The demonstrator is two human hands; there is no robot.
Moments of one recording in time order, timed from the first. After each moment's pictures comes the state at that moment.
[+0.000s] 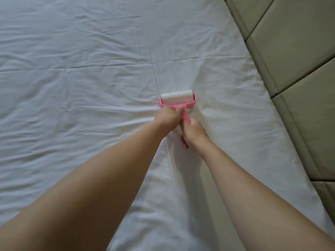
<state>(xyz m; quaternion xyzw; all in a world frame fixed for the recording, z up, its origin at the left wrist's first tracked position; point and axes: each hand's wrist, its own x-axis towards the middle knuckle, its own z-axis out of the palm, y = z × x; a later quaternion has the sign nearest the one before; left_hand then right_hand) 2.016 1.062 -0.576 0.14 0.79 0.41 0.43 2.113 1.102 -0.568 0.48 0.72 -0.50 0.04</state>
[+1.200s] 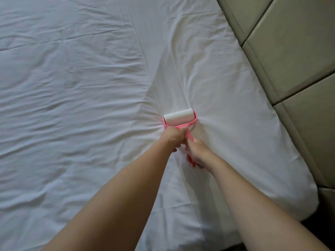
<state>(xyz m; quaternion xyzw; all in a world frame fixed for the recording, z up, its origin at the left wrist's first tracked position) 2.243 0.922 -0.547 0.08 0.77 0.30 0.56 2.343 0.958 -0.542 0.52 0.63 -0.56 0.16</state>
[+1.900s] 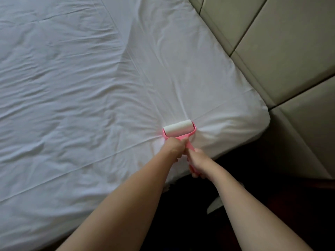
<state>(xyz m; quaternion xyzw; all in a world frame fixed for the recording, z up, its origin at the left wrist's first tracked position) 2.441 0.765 -0.554 0.15 0.76 0.23 0.59 2.545 0.785 -0.540 0.60 0.55 -0.57 0.12</state>
